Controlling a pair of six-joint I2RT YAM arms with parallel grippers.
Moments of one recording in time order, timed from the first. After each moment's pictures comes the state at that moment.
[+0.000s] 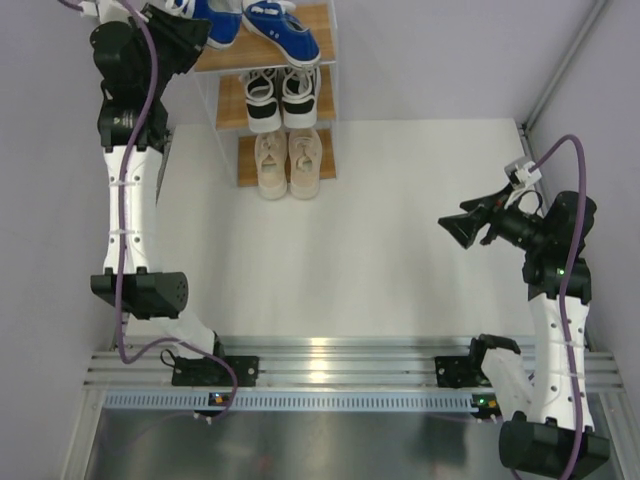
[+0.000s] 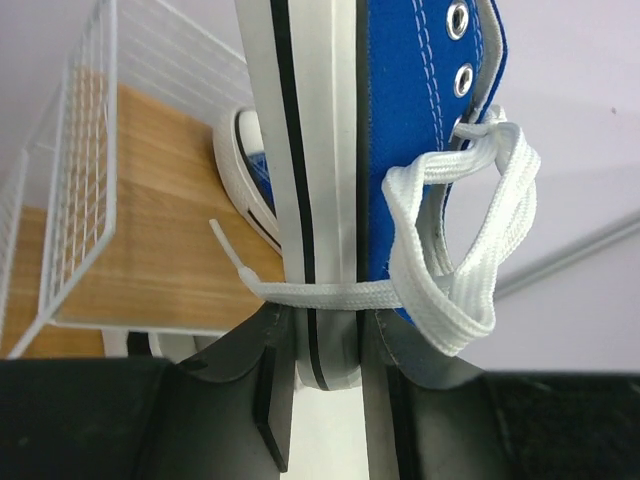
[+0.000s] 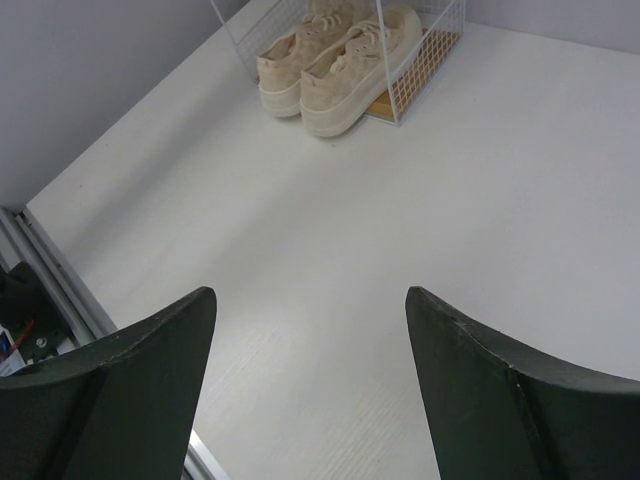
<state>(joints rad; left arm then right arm) 0.00 1.69 2.17 -0.33 0.16 -0.76 -0.21 0.76 0.87 -0.39 -0.97 0.04</state>
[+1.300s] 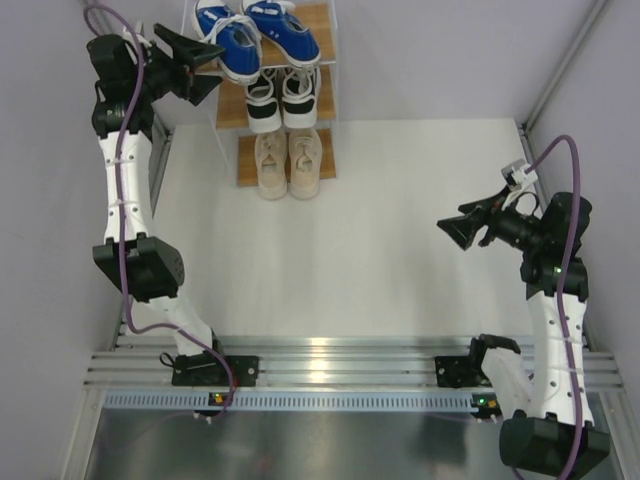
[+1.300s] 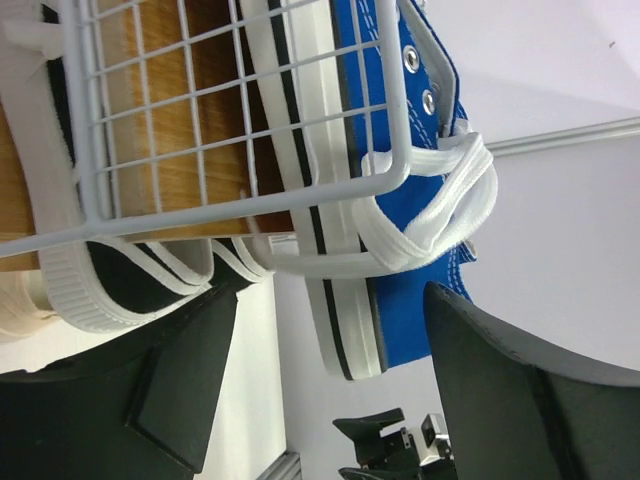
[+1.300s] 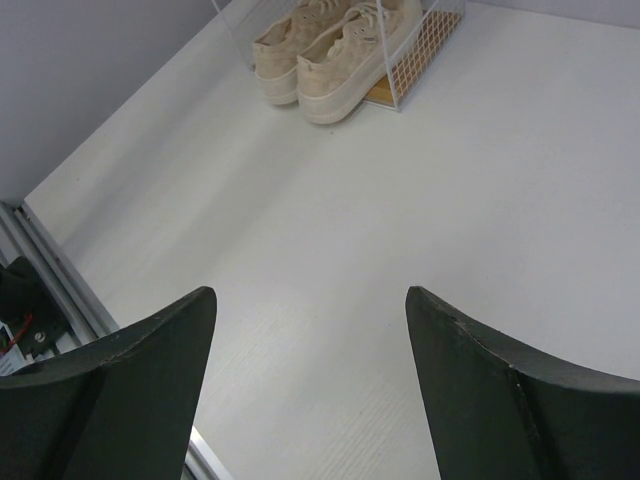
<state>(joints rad) 0.19 1.84 2.14 -0.41 0.80 -1.15 -0.21 0.77 0.84 -0.38 -0.97 0.03</state>
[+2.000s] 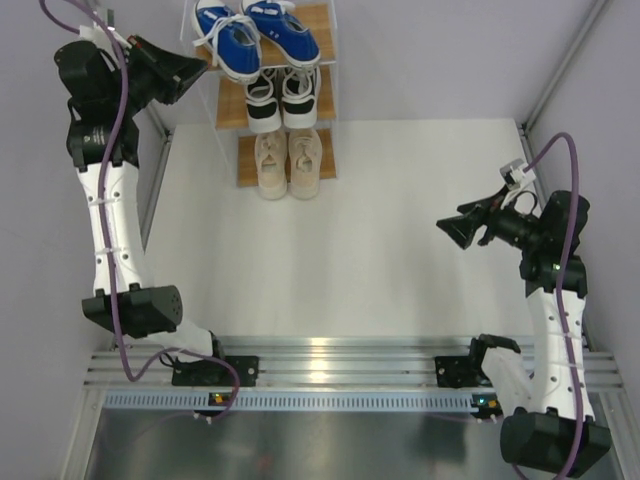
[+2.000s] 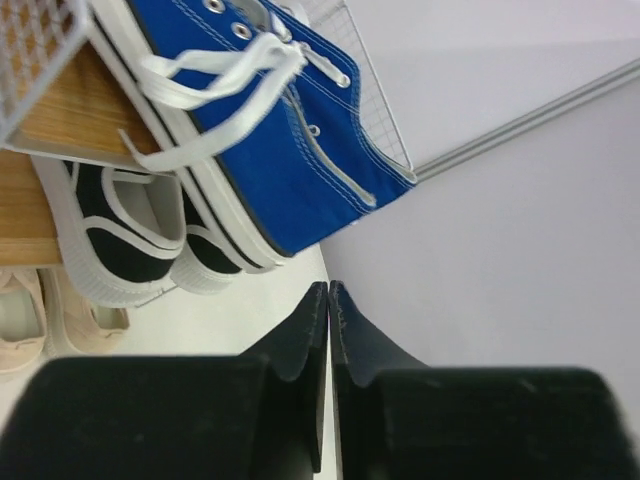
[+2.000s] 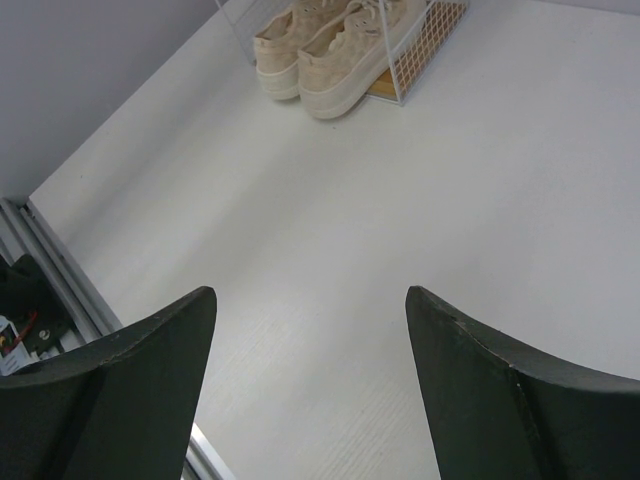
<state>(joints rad) 0.19 1.58 2.04 -0.45 0.69 -0.94 -0.21 0.79 0.84 -0.38 -0.98 0.03</state>
